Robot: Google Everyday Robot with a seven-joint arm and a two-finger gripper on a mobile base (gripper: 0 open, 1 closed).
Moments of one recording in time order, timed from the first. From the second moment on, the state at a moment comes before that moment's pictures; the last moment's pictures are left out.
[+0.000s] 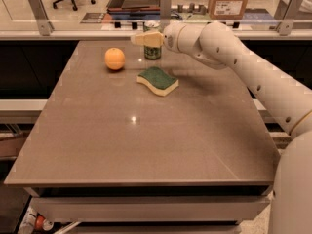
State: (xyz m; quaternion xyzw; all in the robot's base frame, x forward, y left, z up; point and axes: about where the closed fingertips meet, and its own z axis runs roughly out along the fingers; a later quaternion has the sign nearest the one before) arm 0.827 0.004 0.911 -0.26 0.70 0.26 0.61
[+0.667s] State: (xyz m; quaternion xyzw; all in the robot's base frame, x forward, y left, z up) arm 0.827 0.009 0.910 -0.27 0.70 0.27 0.61
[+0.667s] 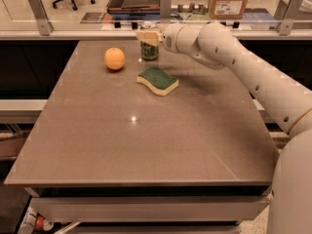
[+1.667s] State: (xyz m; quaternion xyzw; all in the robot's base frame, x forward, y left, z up) arm 0.827 0.018 0.908 -0.27 0.70 0.27 0.60
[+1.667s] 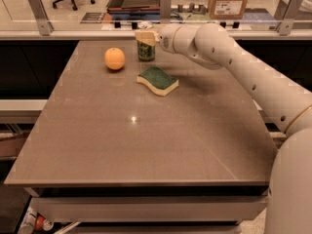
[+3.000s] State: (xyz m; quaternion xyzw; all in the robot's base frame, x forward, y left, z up) arm 0.830 0.015 0.970 -0.30 0.69 0.24 0.62
